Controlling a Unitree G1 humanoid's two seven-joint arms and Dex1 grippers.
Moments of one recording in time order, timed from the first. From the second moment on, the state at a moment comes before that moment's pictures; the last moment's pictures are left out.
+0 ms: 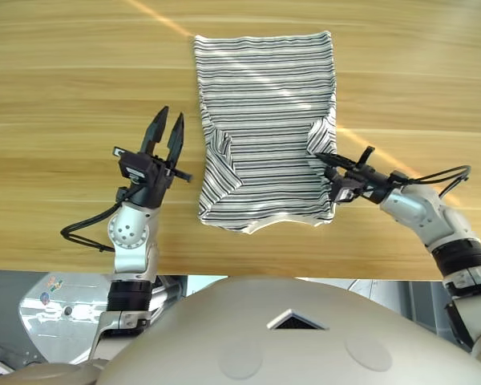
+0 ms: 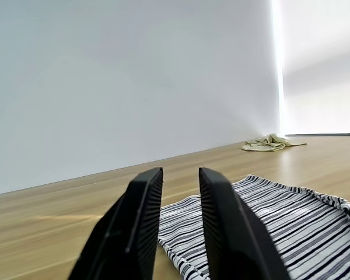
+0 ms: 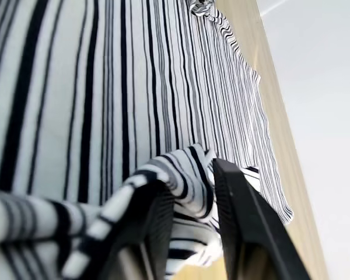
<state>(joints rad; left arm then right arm) 0.28 0.23 -0.05 0.01 -0.16 -0.63 -0.38 -0.02 -0.76 0.32 0.39 -0.46 -0.83 0.25</state>
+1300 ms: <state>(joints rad) 0.05 0.58 -0.31 0.34 0.32 -0.72 -0.43 0.12 -0.86 0.21 0.38 -0.38 -0.72 0.31</state>
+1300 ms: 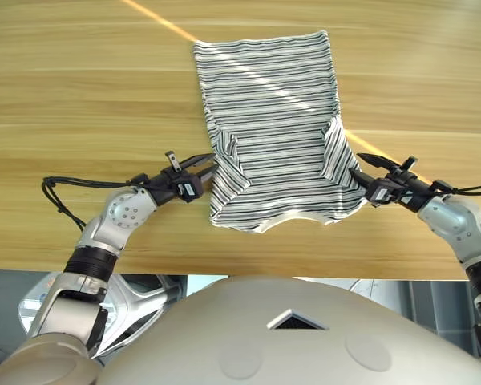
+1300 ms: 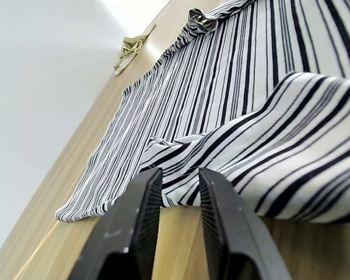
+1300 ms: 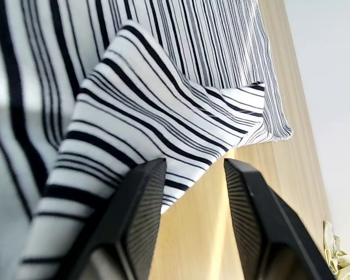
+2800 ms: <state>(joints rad) 0.27 0.90 -0.29 0.04 0.51 -0.83 -0.46 0.21 -0.97 0.21 0.34 -0.65 -0.98 0.05</state>
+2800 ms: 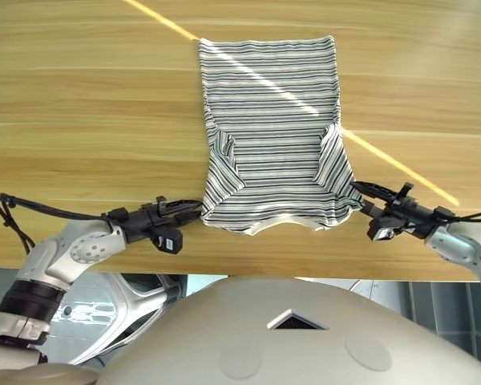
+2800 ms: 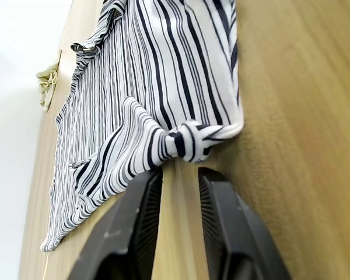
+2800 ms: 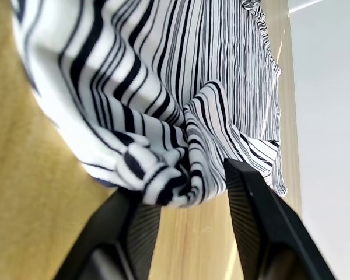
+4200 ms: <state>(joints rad) 0.38 0.82 -0.30 0.01 0.35 -0.77 -0.41 0.15 -0.99 0.21 0.39 -0.65 -0.99 0.09</state>
